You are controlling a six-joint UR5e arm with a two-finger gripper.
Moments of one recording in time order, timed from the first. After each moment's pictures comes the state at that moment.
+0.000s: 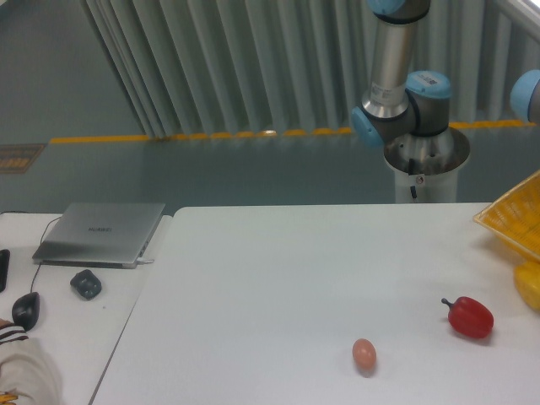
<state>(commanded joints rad) 2.72 -1.85 -1.57 -1.23 1.60 1.96</state>
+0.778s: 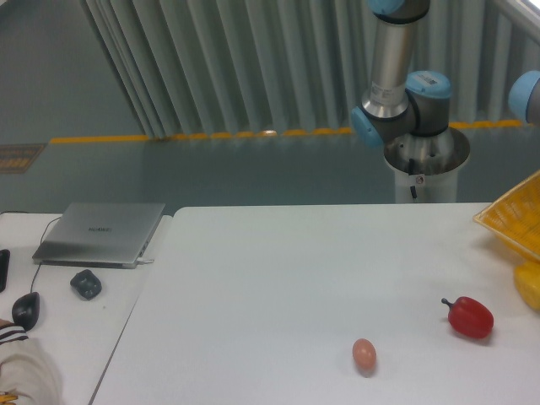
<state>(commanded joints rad) 2.70 -1.81 -1.61 -1.22 1.61 1.74</state>
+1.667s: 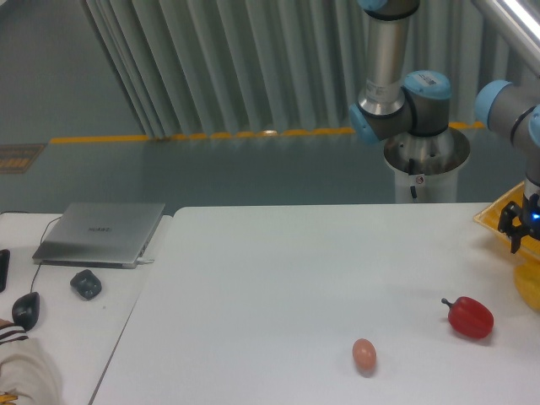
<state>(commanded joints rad) 2.62 -1.86 -1.67 -1.16 1.61 1.01</state>
